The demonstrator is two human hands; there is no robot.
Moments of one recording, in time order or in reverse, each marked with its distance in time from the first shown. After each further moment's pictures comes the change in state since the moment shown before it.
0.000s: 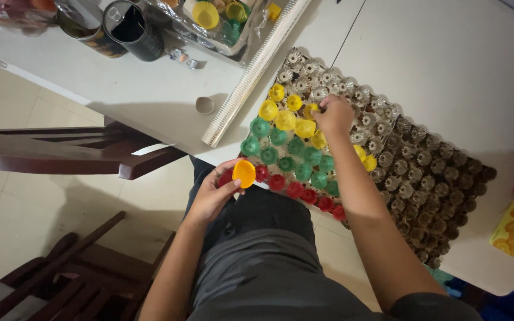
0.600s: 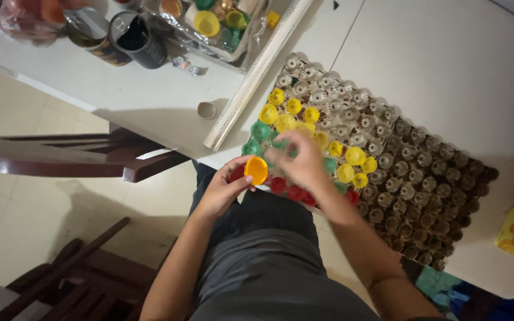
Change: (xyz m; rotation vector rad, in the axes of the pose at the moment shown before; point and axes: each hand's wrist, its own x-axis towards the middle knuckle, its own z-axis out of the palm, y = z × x) left_hand 0.019 0.003 0.016 0.087 -0.093 0.010; right_hand -0.143 -0.107 -0.081 0.570 -0.221 -0.297
